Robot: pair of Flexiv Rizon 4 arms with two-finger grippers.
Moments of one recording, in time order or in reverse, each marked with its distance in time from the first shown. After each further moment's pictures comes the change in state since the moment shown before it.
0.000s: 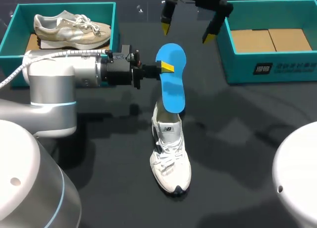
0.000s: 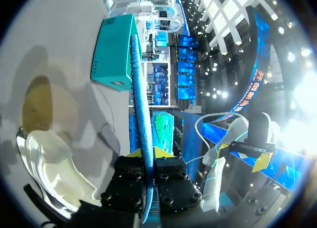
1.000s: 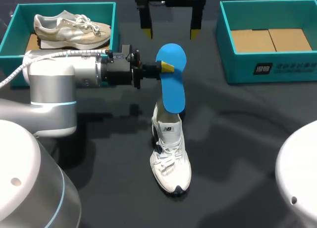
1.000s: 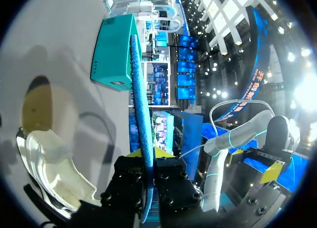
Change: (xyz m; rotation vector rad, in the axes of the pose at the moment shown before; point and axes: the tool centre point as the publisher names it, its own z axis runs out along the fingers) left arm 0.000 0.000 0.000 0.000 0.000 0.000; right arm 0.025 -0.005 0.005 -0.034 -0.265 0.020
